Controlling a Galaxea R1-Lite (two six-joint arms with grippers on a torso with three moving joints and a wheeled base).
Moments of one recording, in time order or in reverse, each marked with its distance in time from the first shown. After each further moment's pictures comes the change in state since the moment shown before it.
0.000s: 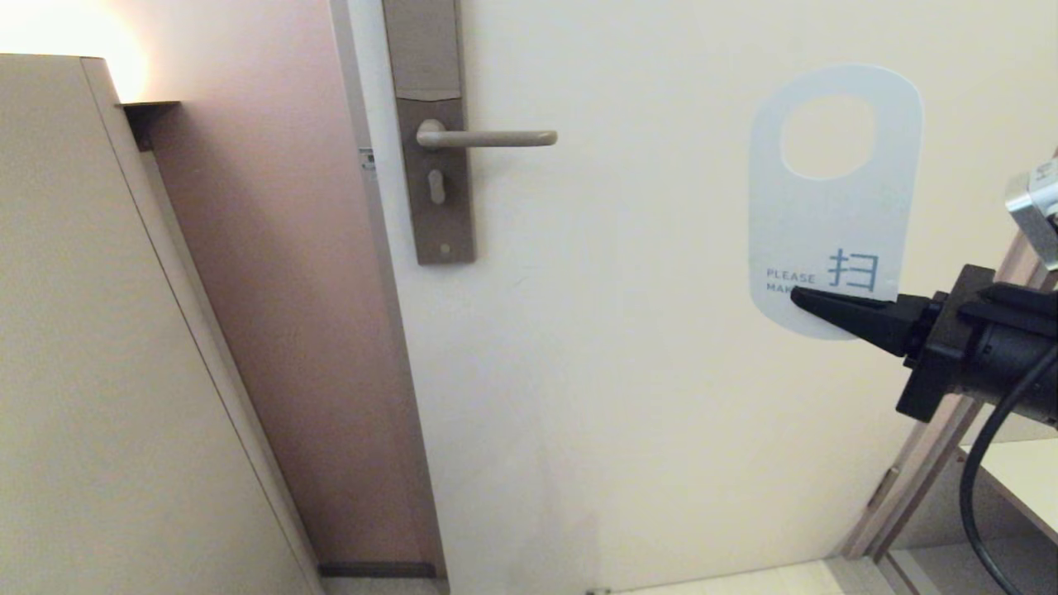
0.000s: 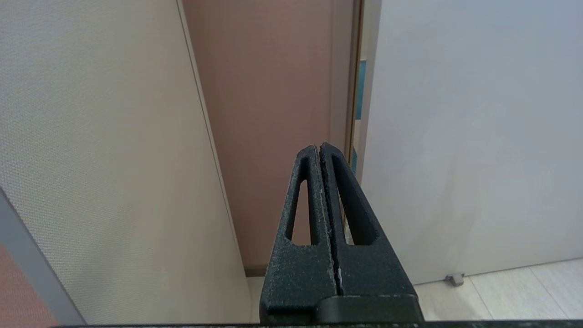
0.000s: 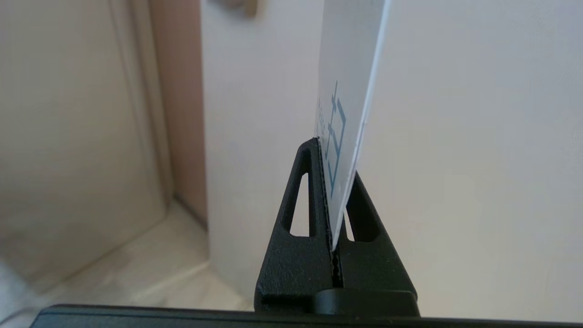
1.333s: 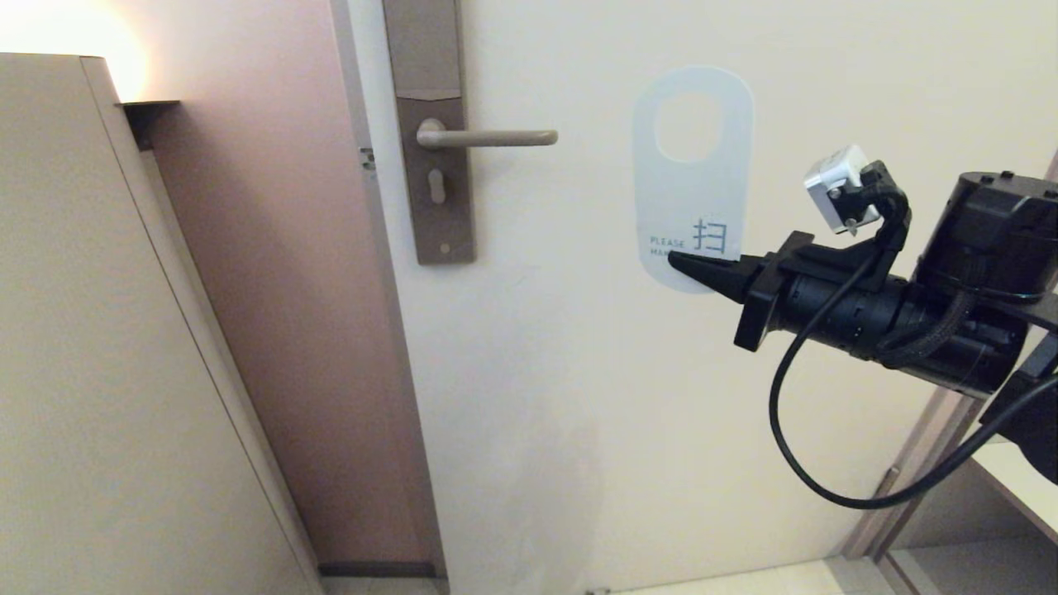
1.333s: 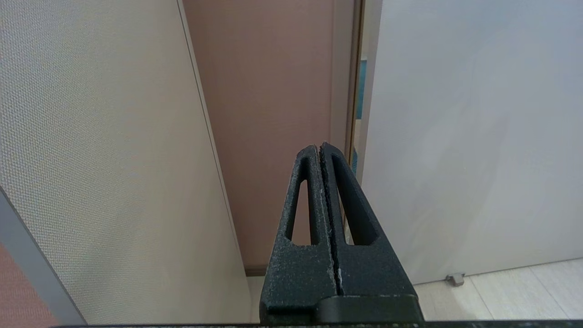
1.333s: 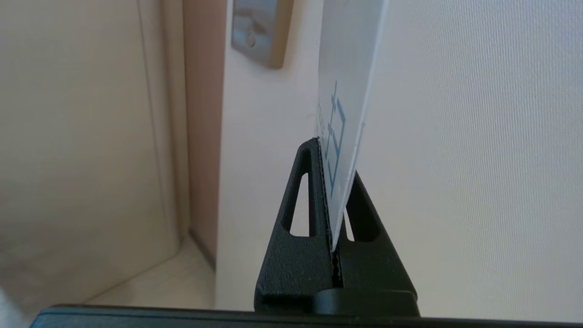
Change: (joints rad) left arm 0.000 -0.001 0.000 0.000 0.001 0.001; right arm 0.056 0.372 -0.140 -0.332 0.095 0.025
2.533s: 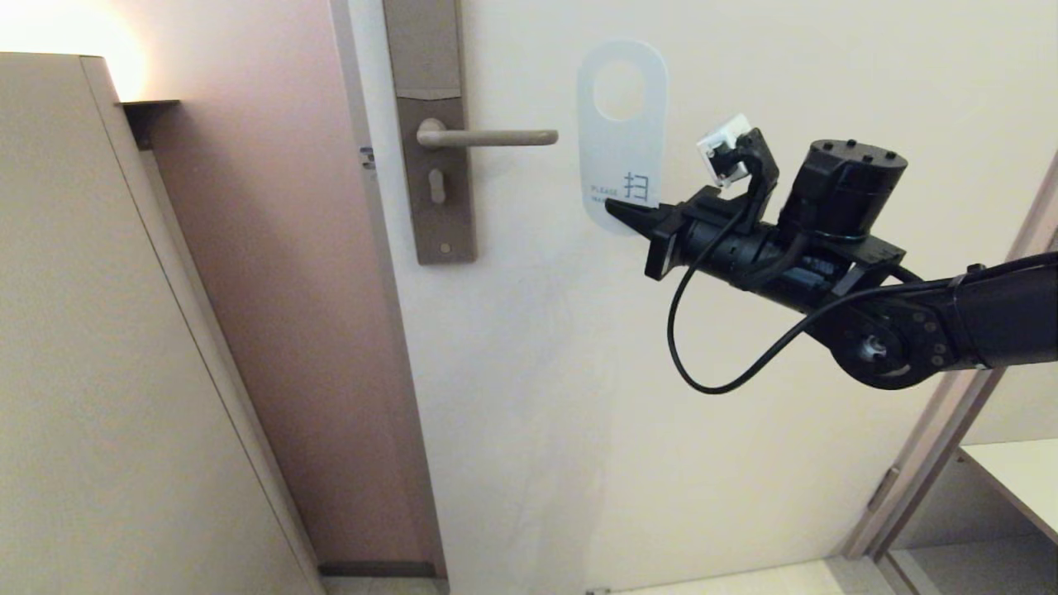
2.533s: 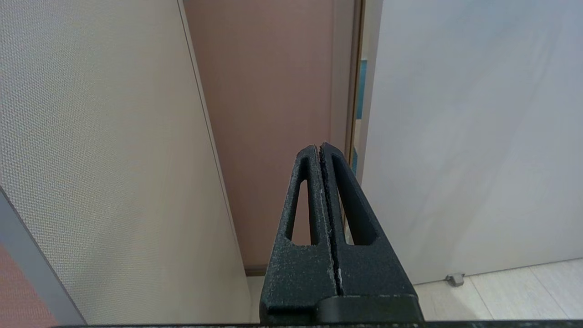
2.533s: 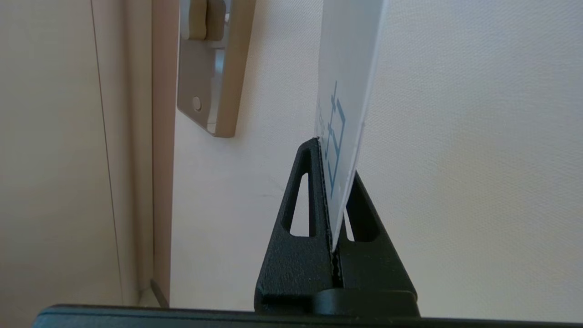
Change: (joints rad) left arm 0.000 0.000 0.000 0.000 0.000 -0.001; right arm 0.015 0.314 -0.392 -0.042 -0.002 -0.007
